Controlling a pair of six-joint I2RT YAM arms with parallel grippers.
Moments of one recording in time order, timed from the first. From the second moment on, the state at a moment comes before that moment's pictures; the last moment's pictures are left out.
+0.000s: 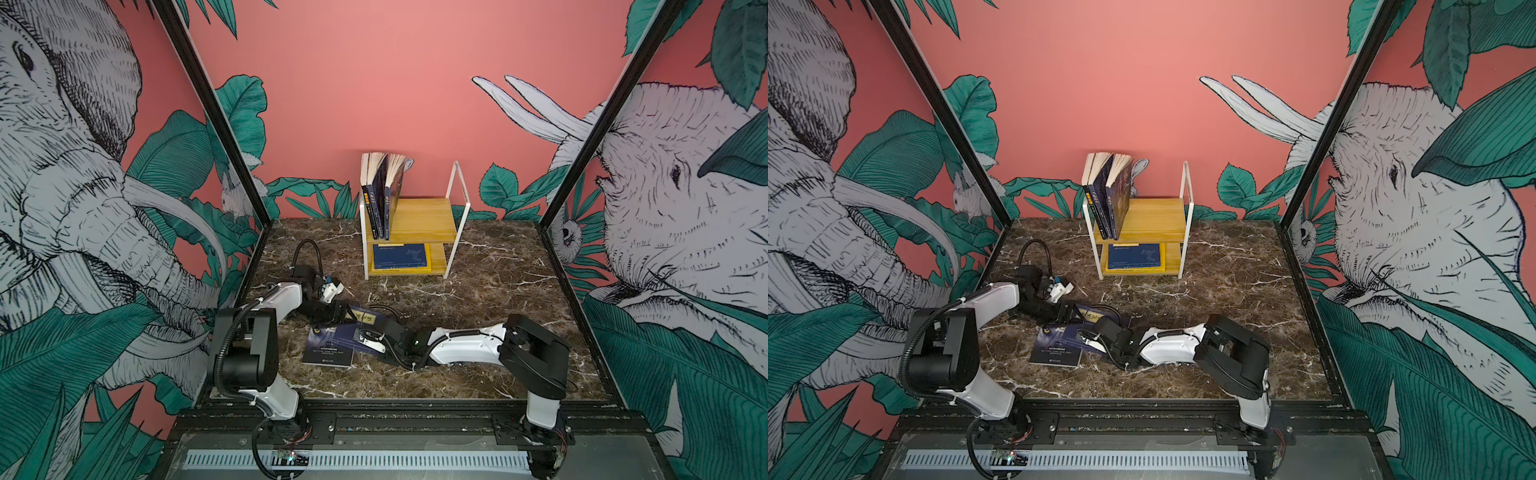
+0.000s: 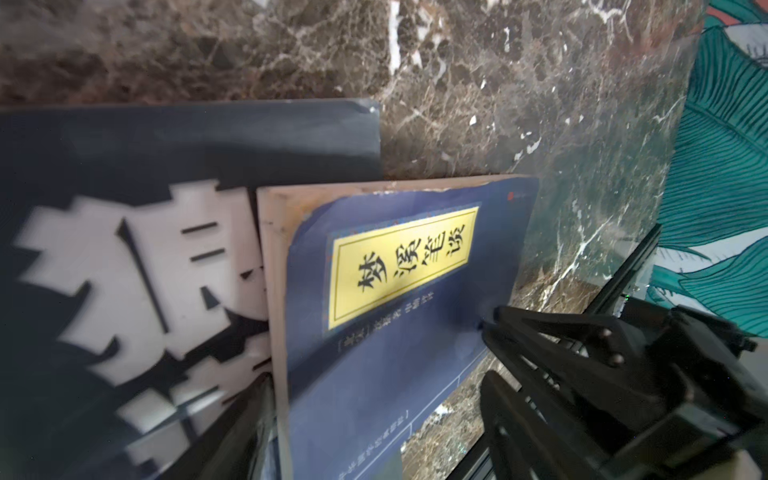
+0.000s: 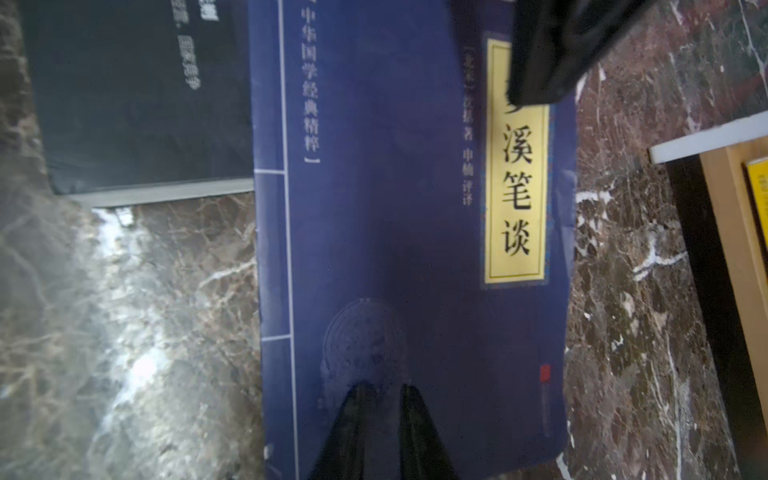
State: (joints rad) left arm -0.06 1.62 0.92 -0.76 0.67 0.08; right arm 1.16 1.89 1.10 -0.14 0.21 -0.34
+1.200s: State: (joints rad) left arm -0.11 1.63 0.93 -0.70 0.57 0.02; right arm 1.14 1.93 1.14 -0.14 0.19 -0.39
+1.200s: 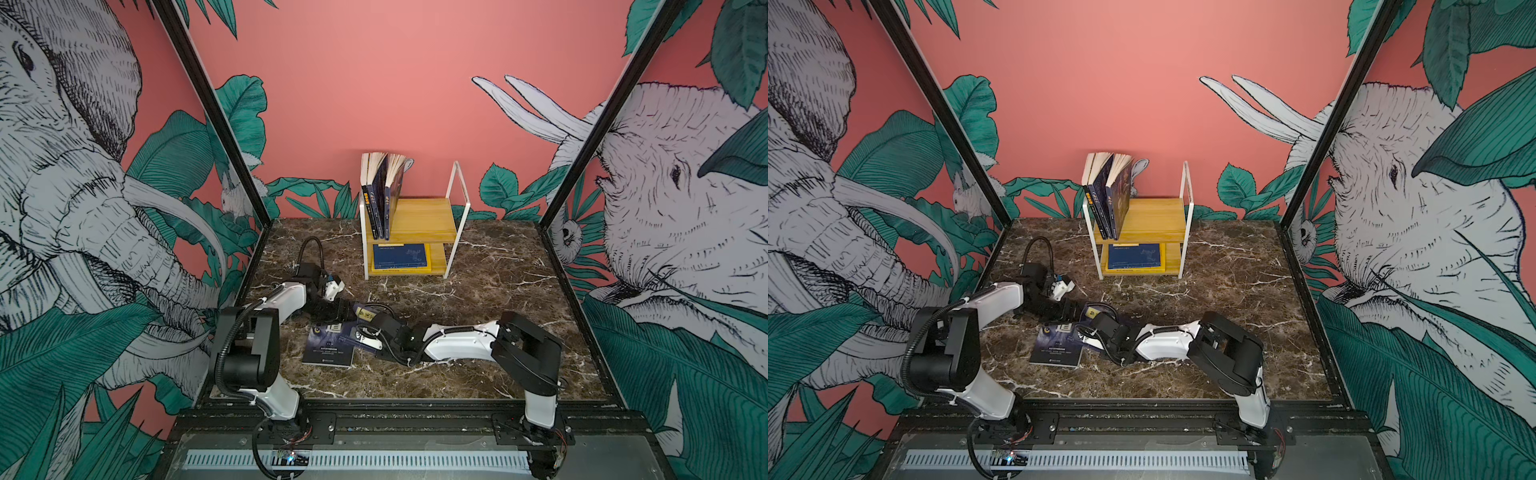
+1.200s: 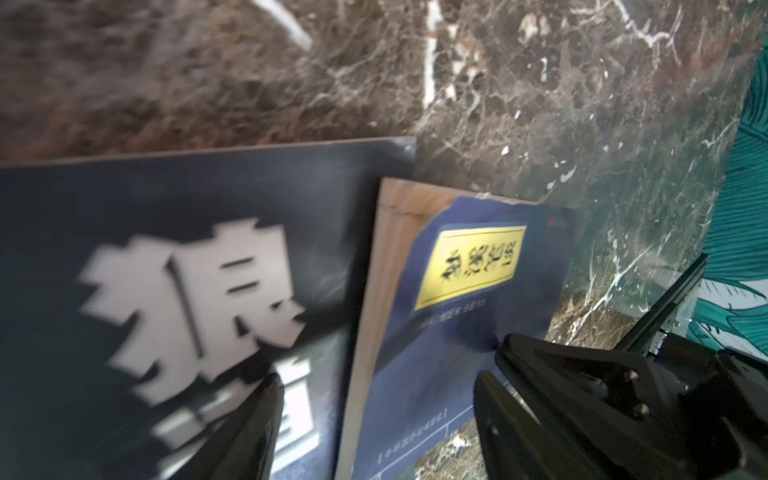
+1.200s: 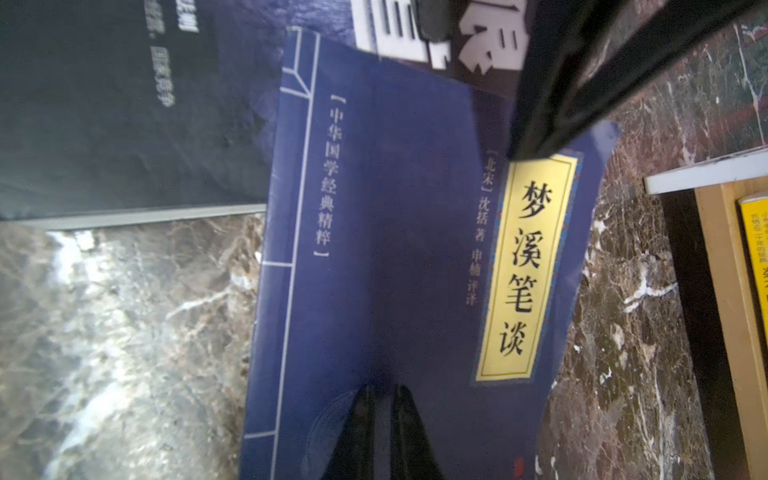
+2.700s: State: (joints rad) left arm -0.13 1.61 0.90 -0.67 0.85 -0.07; right arm 1.07 1.77 0.92 -0.07 0.25 -0.31
